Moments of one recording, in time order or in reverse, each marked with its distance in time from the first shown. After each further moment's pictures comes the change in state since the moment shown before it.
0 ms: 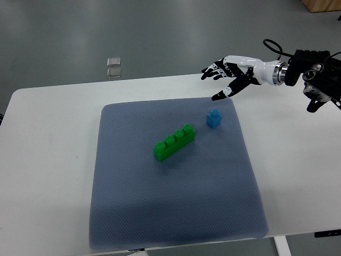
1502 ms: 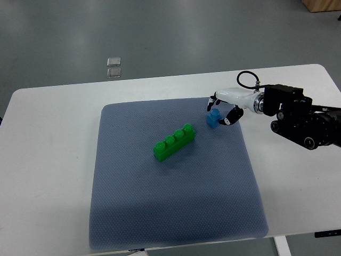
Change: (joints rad) left arm 0.000 0.000 0.001 0.000 0.000 0.000 0.000; right arm -0.049 0.104 -0.250 -0.012 -0.481 -0.414 -0.074
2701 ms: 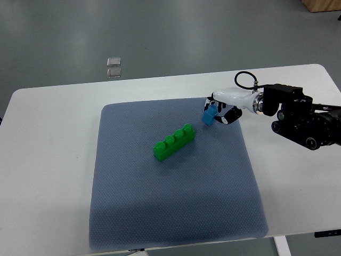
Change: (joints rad) left arm 0.000 0.000 -0.001 0.000 0.000 0.000 0.000; right arm 0.011 -0.017 -0.014 0.030 -0.020 -0.016 0.052
